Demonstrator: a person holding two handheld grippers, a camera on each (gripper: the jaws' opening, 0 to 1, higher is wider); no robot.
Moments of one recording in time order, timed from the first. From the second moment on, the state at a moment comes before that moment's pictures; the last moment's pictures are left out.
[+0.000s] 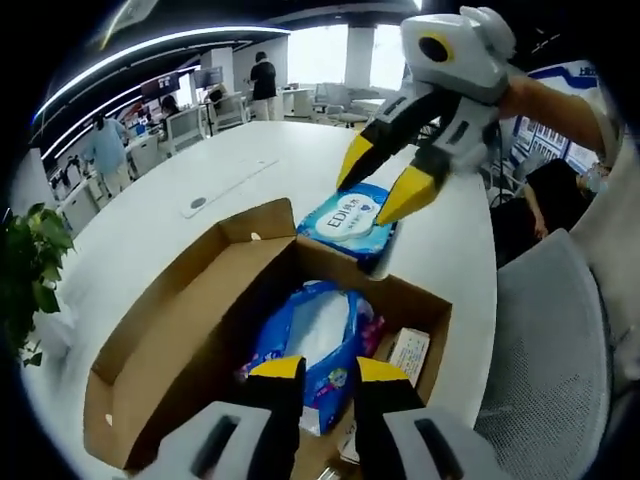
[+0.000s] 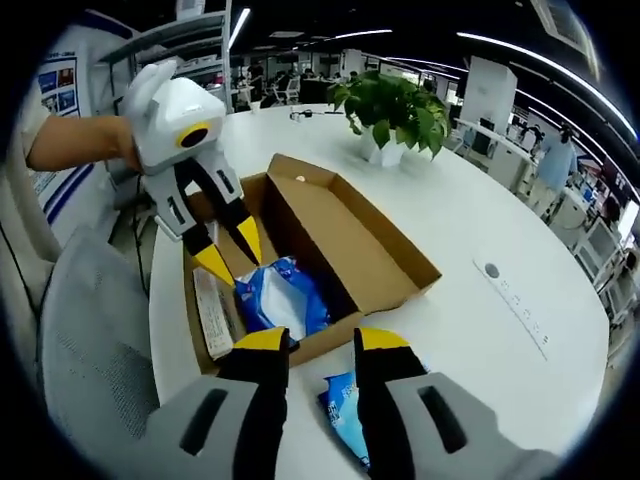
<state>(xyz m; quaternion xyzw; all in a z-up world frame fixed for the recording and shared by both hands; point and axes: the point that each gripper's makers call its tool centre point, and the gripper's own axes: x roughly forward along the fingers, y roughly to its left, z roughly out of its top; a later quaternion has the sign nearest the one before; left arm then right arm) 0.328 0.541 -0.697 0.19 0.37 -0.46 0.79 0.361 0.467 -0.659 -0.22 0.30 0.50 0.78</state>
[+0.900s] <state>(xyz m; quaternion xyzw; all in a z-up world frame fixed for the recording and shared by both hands) 0.330 0.533 -0.734 0.23 0.40 -0.52 0.72 0.366 0.504 -0.707 -0.24 0.33 0.53 0.75</state>
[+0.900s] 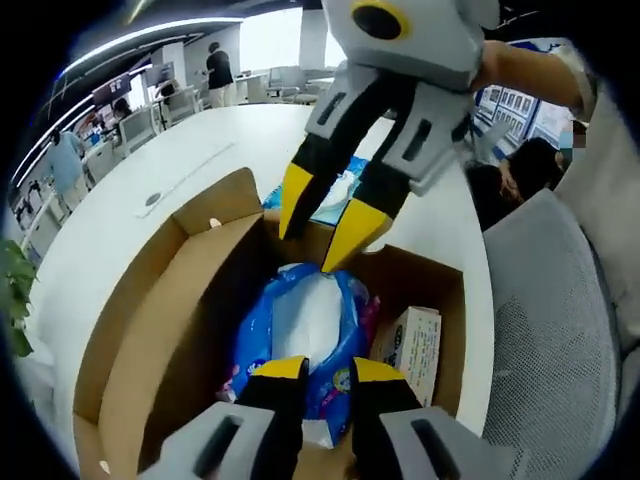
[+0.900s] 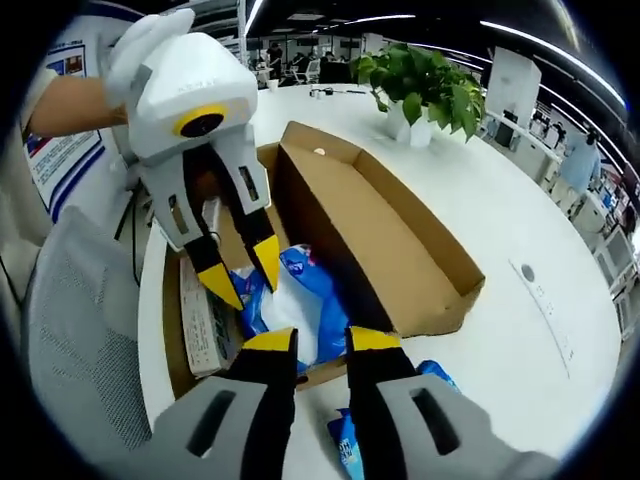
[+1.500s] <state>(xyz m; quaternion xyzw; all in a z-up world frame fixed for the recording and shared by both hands) 0.331 0.544 -0.737 0.24 0.40 -0.51 0.72 0.375 0.526 -0.733 -0.27 0.33 0.53 0.73</state>
